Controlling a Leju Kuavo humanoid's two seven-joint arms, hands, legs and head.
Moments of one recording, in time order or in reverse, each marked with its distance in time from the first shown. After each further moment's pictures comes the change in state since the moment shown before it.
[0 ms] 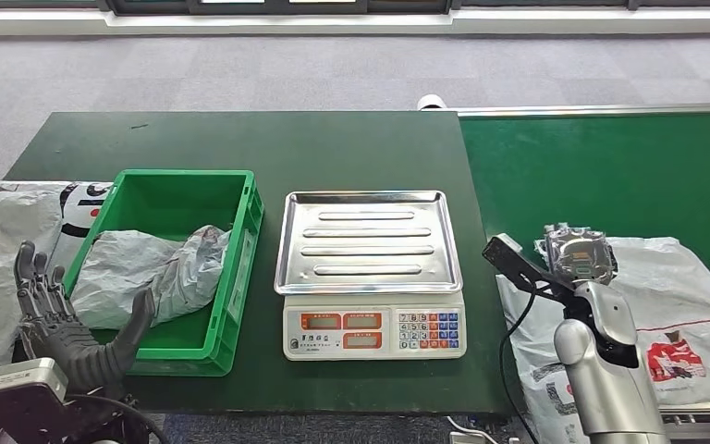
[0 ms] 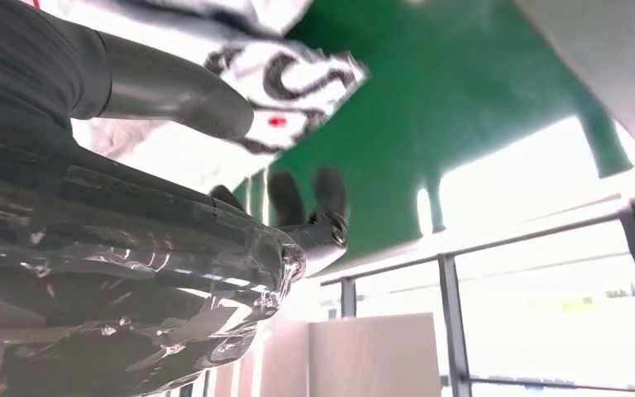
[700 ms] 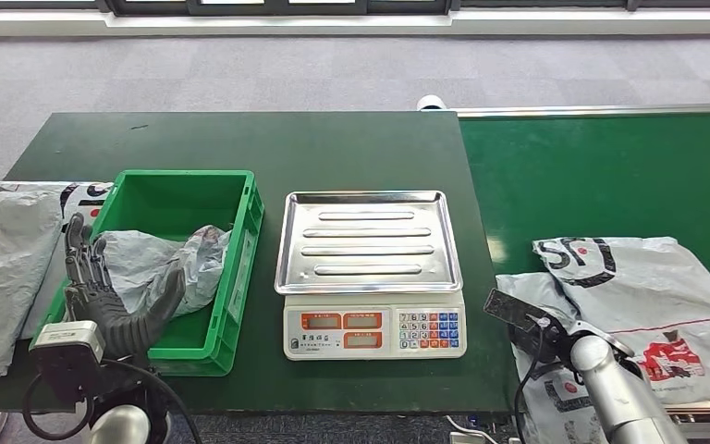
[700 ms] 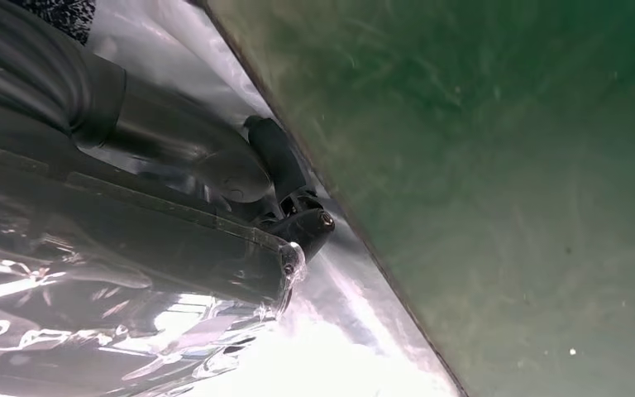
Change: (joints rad) left arm -0.127 0.047 -0.042 0.144 0.034 -0.021 -0.003; right arm -0.072 -0.124 0.080 0.490 -0.404 0.480 -0.170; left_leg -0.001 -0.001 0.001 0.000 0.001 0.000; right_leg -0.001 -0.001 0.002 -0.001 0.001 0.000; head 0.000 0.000
